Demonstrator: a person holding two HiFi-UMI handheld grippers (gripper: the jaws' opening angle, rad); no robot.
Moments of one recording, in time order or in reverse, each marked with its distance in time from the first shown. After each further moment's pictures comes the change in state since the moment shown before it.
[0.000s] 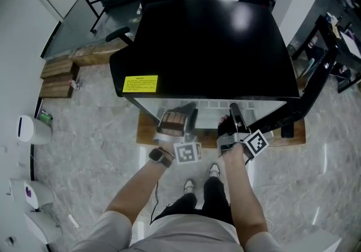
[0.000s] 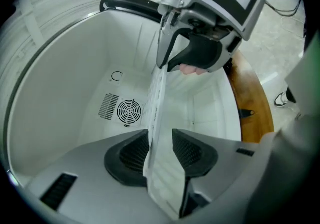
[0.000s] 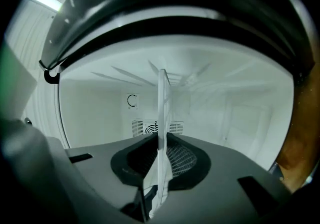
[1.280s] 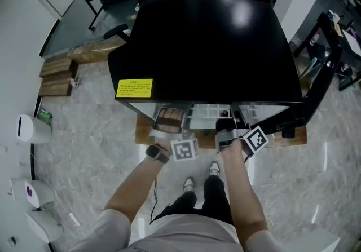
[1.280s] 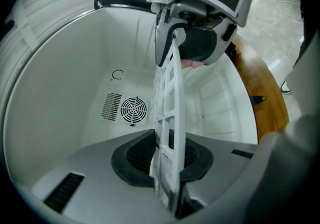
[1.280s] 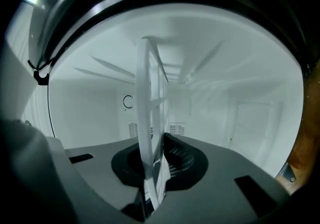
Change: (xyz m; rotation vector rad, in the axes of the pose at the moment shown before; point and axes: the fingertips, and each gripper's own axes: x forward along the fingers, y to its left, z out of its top) left arm 0.021 0.015 -0.015 0.094 0.030 0.073; right arm 0.024 -0.003 0.003 0.032 -0.009 -0.001
